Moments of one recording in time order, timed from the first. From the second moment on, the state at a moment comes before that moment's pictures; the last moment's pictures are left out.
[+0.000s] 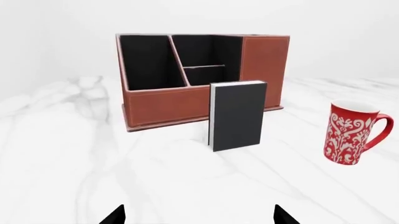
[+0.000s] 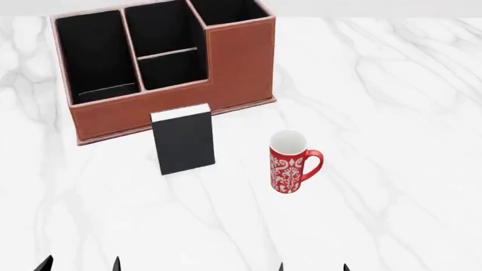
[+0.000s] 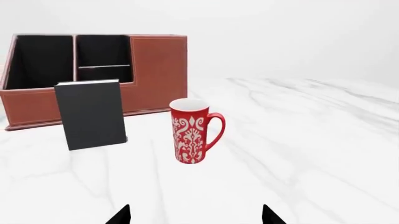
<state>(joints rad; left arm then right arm) 0.00 -0.07 0.08 0.00 -0.08 -0.01 -0.09 0.00 0.08 -0.09 0.00 0.07 0.01 0.08</state>
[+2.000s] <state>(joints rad) -0.34 -0.20 0.01 0.70 -0.10 -0.62 -0.17 0.37 0.25 -0.14 -0.80 0.03 0.74 0.06</state>
